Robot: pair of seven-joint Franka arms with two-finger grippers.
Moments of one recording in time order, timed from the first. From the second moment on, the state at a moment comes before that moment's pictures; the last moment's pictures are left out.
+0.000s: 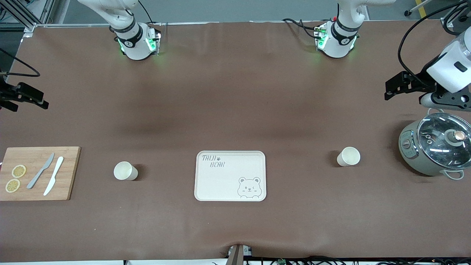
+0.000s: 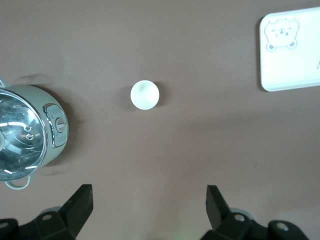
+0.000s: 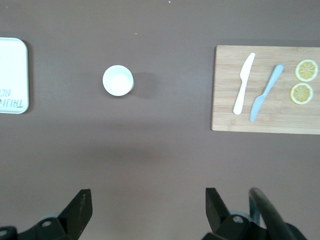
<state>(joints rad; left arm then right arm) -0.11 0.08 -0.01 -1.43 -0.03 1.47 0.03 -0.16 -0.02 0.02 -1.66 0.03 1.65 -0.19</state>
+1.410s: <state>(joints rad) -0.11 0.08 0.00 -1.43 -0.01 1.46 0.06 -0.20 -0.03 0.00 -1.52 0.00 1.57 -0.18</state>
